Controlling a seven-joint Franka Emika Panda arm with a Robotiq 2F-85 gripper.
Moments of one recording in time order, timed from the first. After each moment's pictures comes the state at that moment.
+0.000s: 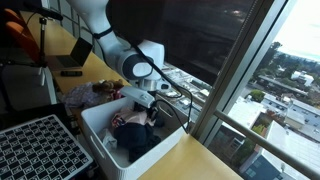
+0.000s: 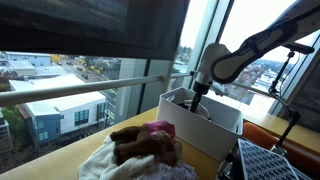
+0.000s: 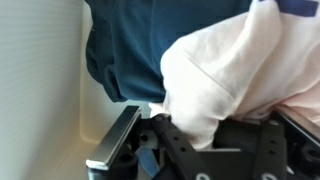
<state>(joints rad) -0.08 0.46 0.00 -2.06 -0.17 2.56 -0.29</state>
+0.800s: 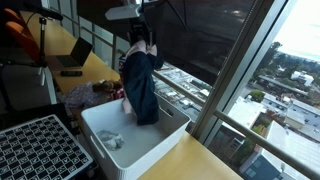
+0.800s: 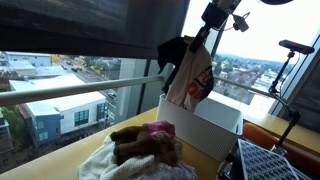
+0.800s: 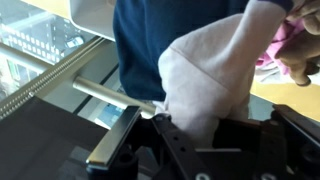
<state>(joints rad) 0.11 -0.01 0.08 -2.03 -0.32 2.38 -0.06</state>
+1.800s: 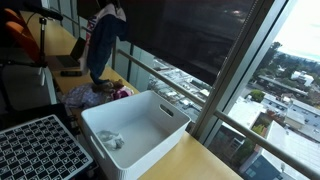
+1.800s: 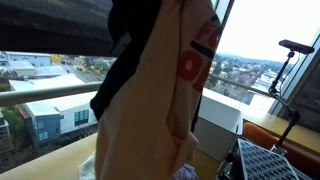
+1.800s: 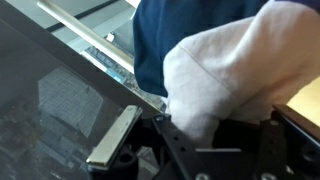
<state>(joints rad) 0.29 0.04 0.33 -1.77 -0.50 2.12 0.16</state>
